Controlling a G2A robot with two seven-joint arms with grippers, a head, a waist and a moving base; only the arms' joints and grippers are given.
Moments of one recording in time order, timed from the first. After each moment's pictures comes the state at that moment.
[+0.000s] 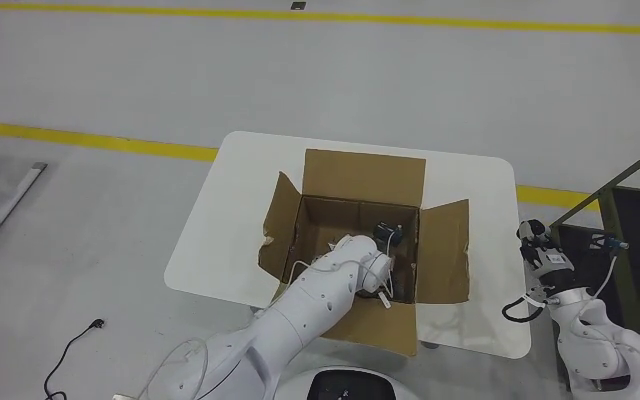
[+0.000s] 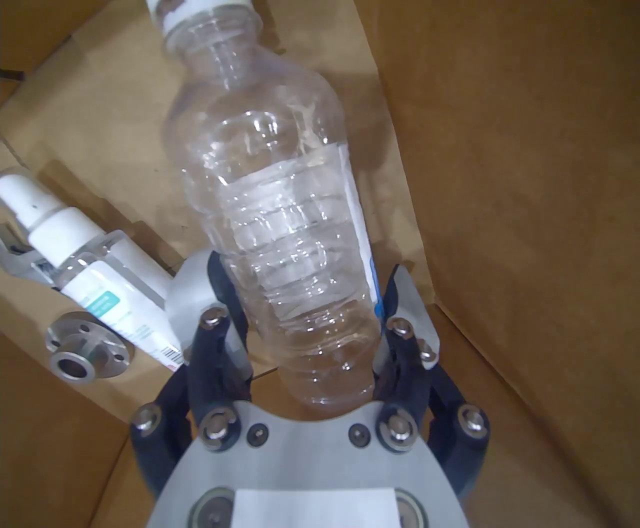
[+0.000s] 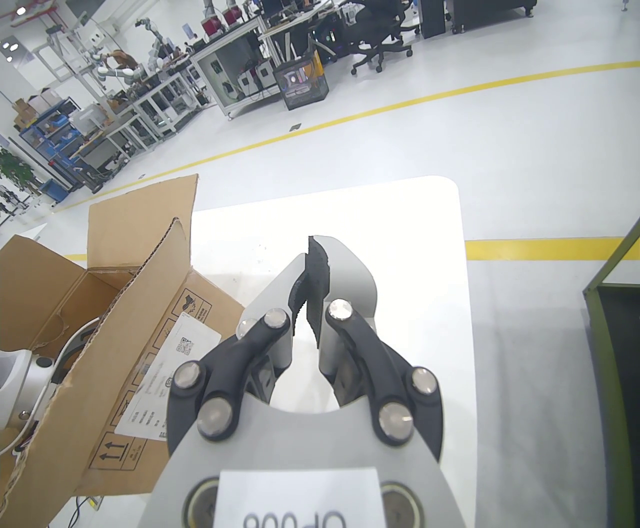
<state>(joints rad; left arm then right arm) 0.51 -1.83 -0.51 -0.62 0.82 0.10 -0.93 -1.64 -1.04 1.82 -1.75 -0.68 -0.20 0.11</state>
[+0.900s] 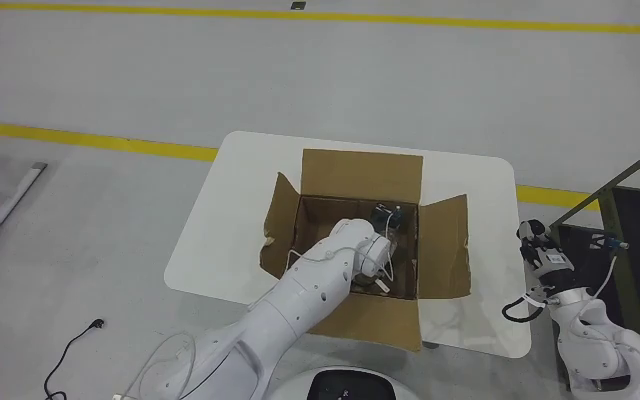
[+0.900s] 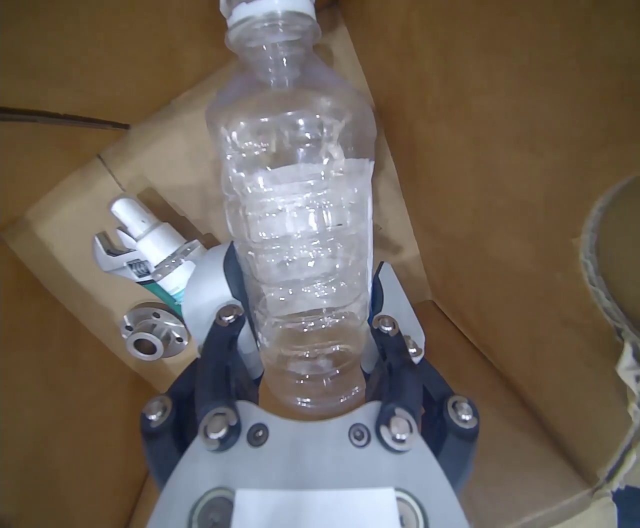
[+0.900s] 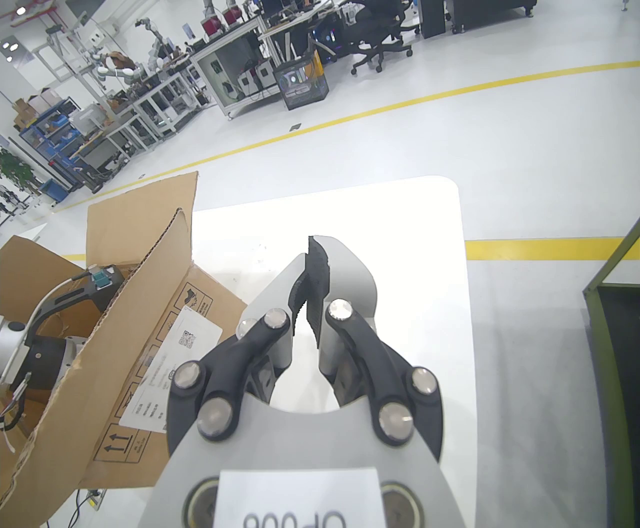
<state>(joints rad) 0.49 -1.80 -0.62 -0.75 0.90 0.13 -1.01 -1.64 -1.04 1.82 -1.75 -0.68 -0.20 0.11</state>
